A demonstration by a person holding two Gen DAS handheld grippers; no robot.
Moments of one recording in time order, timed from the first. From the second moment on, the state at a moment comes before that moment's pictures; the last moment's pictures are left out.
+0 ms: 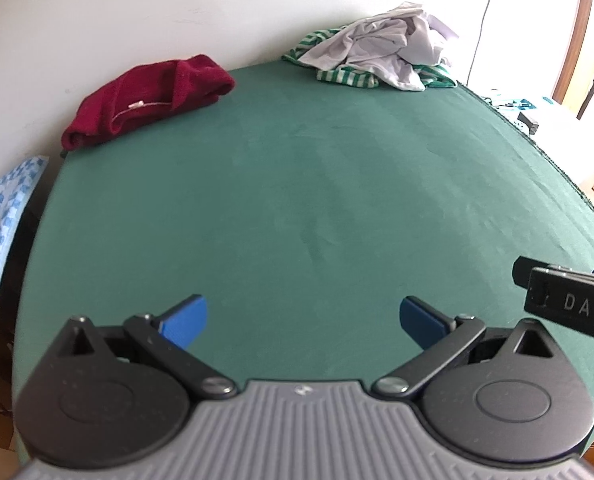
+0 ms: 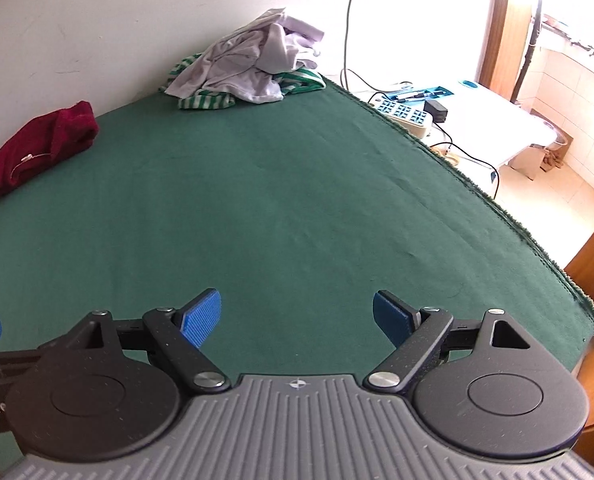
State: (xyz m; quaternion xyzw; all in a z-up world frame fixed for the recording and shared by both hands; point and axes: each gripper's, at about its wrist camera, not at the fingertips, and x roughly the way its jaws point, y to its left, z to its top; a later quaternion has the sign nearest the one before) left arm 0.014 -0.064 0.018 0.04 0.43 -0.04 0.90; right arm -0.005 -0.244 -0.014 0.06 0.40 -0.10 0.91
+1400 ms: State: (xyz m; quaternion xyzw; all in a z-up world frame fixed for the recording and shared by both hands) left arm 0.123 -0.099 -0.008 0.03 0.48 0.01 0.88; right arm 0.153 -0.285 -0.050 0.03 0.46 -0.01 0.88
